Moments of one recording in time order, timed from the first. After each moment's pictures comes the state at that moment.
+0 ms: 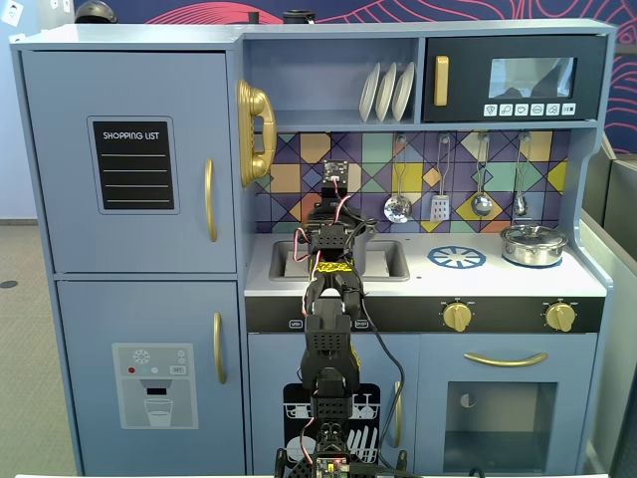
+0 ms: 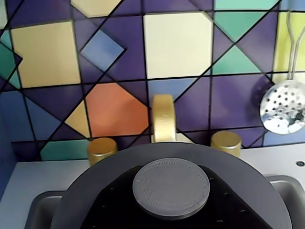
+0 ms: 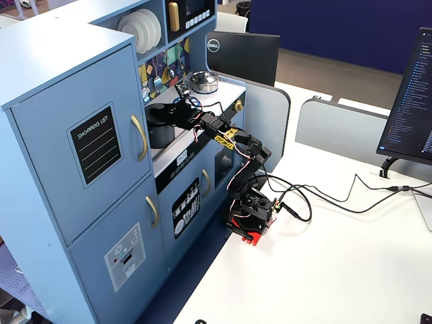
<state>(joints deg) 1.7 119.2 101.3 14.0 -90.3</state>
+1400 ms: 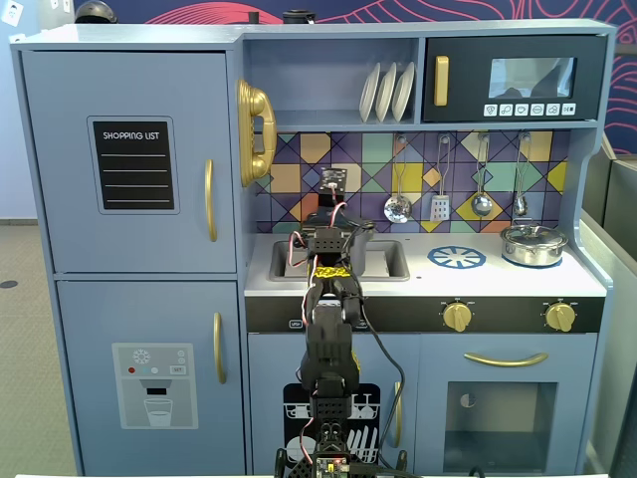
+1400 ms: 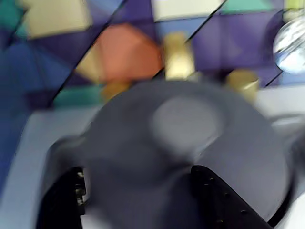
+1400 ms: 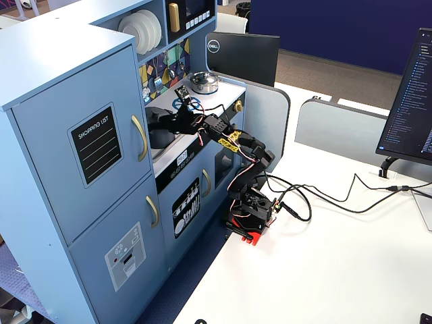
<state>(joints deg) -2.2 126.9 105.6 27.6 -87.2</state>
